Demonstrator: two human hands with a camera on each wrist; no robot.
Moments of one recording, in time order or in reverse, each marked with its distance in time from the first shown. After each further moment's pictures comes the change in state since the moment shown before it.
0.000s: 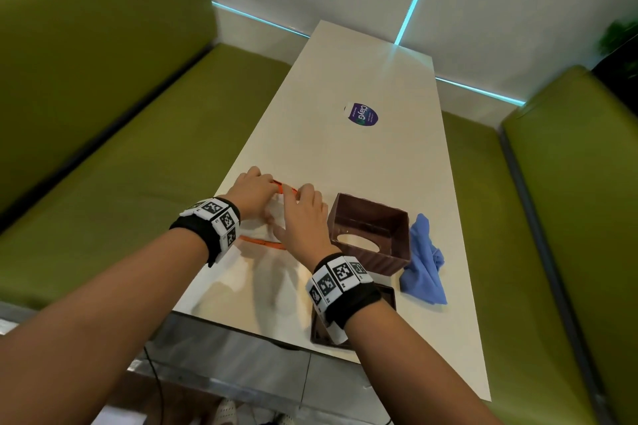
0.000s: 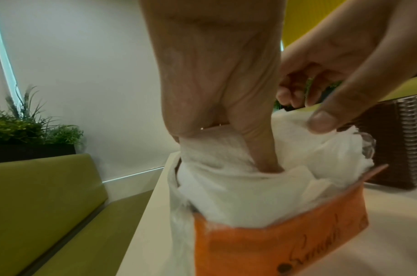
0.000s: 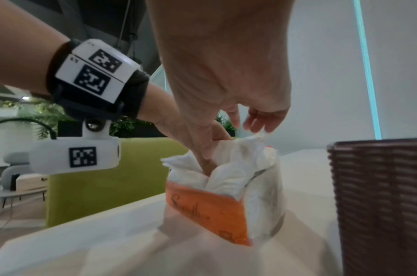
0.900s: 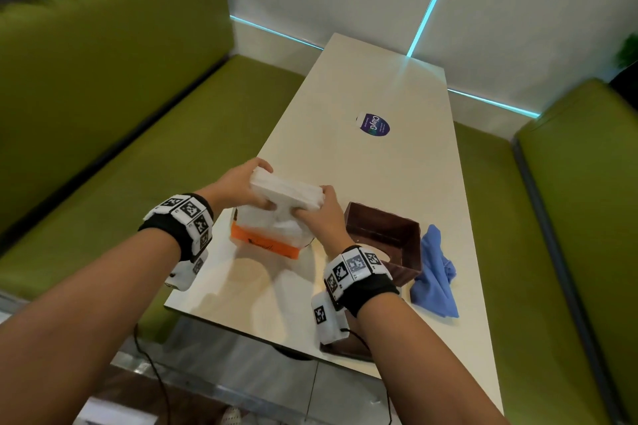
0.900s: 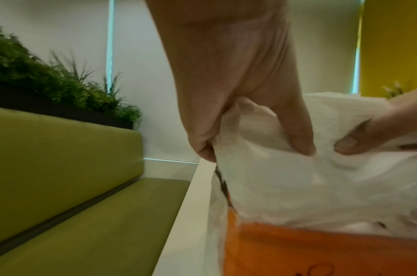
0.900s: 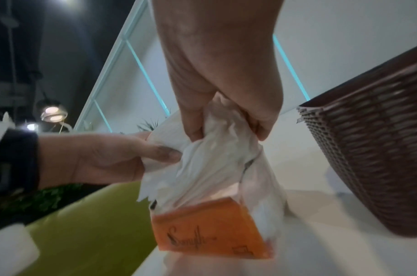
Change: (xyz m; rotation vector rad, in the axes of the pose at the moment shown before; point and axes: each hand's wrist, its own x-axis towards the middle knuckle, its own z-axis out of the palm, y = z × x) left_hand -0.027 -0.051 -0.018 -0.908 0.113 -0.119; right_hand 0.019 0.010 -0.017 0.946 -0.008 0.445
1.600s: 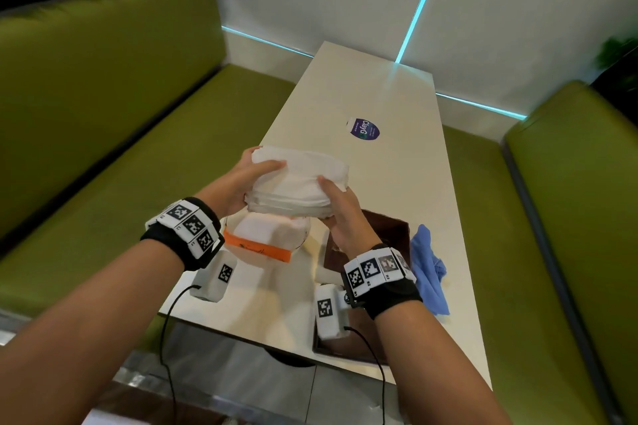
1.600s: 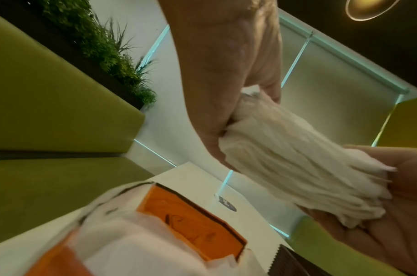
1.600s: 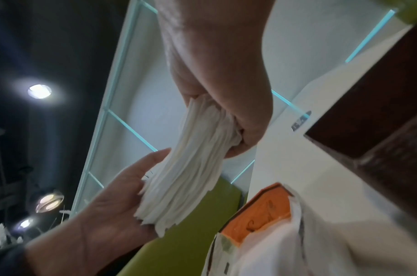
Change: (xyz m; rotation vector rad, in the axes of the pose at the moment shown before) left_hand -0.017 0.068 0.009 -0.793 0.078 -0.225; right_hand -0.007 -0.027 -0.041 0.705 -0.053 0.180
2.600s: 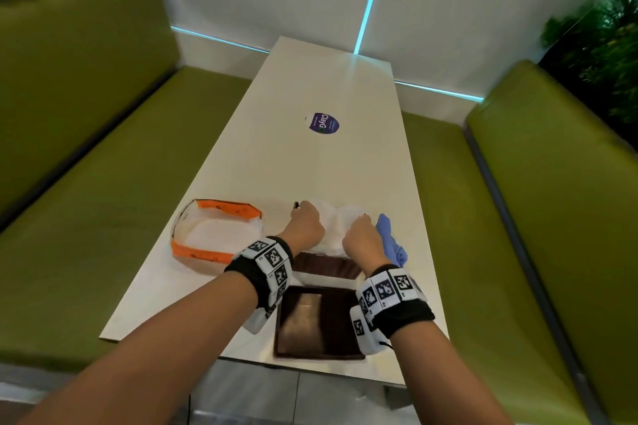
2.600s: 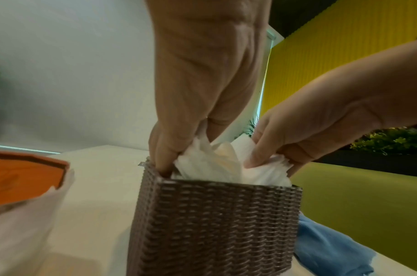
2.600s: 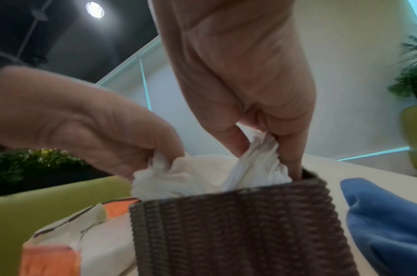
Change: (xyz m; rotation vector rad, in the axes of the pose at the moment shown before) left_hand 0.010 -0.073 0.177 0.896 -0.059 -0.013; right_hand -0.020 -0.006 -0.123 -1.214 0.386 0.089
